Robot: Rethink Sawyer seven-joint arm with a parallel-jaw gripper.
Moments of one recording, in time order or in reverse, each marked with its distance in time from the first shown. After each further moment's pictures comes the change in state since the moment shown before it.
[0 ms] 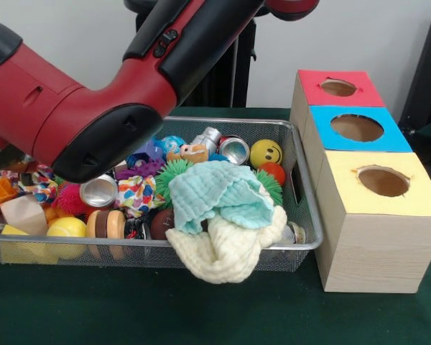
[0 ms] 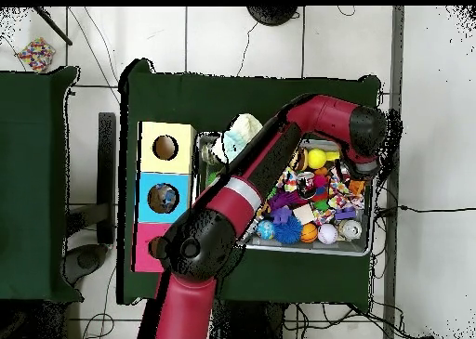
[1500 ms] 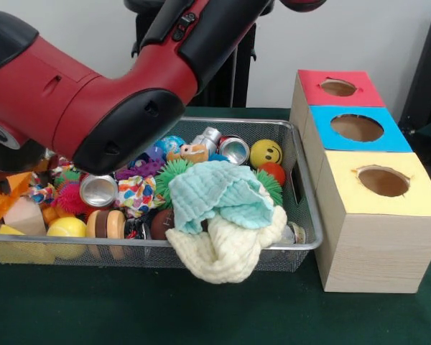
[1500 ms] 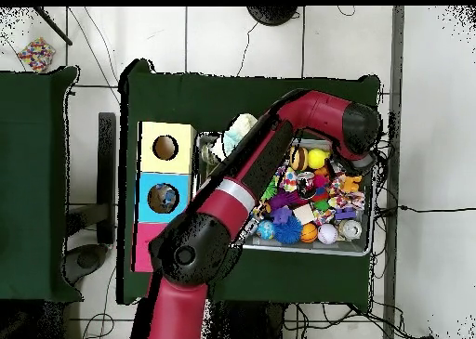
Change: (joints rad) arm 0.033 -0.035 0.062 -0.005 -0.003 -0.013 -0.210
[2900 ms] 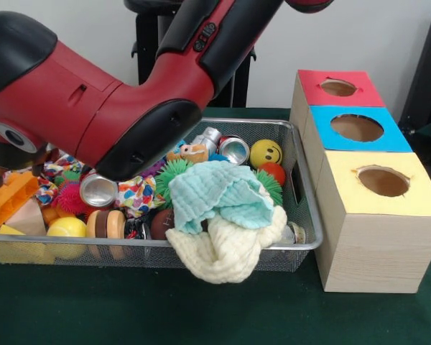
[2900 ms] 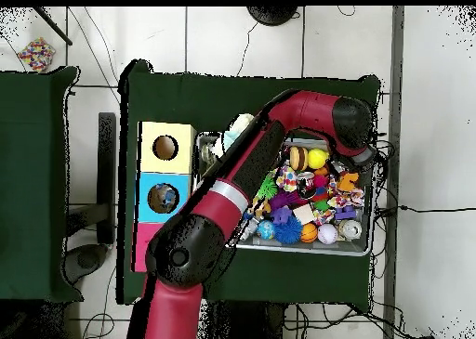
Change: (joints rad) arm 0.030 0.005 0.022 0.000 -0.128 0.000 -0.094
